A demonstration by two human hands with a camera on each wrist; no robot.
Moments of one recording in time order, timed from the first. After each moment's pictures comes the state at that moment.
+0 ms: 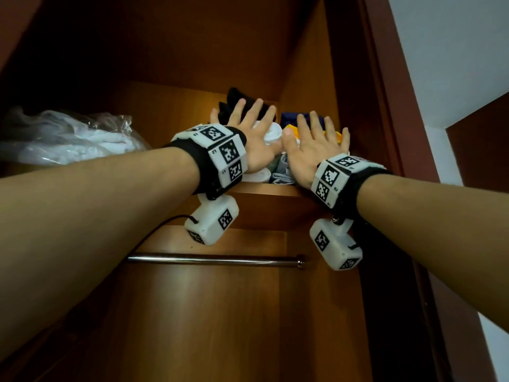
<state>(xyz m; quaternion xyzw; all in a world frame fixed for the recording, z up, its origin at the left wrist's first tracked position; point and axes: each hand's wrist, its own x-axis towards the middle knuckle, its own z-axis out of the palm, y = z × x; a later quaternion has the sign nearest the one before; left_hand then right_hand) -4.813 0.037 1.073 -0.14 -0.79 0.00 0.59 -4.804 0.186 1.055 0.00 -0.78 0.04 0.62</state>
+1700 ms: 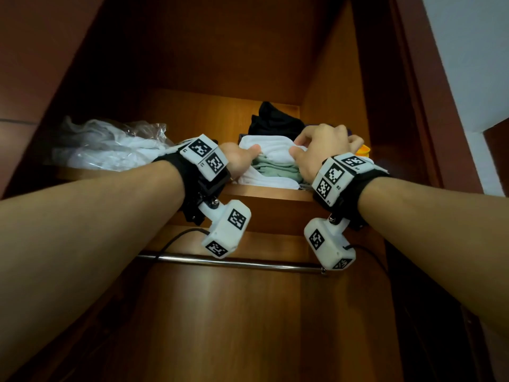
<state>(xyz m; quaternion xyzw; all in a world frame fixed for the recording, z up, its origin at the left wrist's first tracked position) -4.786 -0.010 1.052 -0.10 -0.82 -0.39 0.41 -4.788 0.143 1.064 0.03 -0.73 0.12 0.67</state>
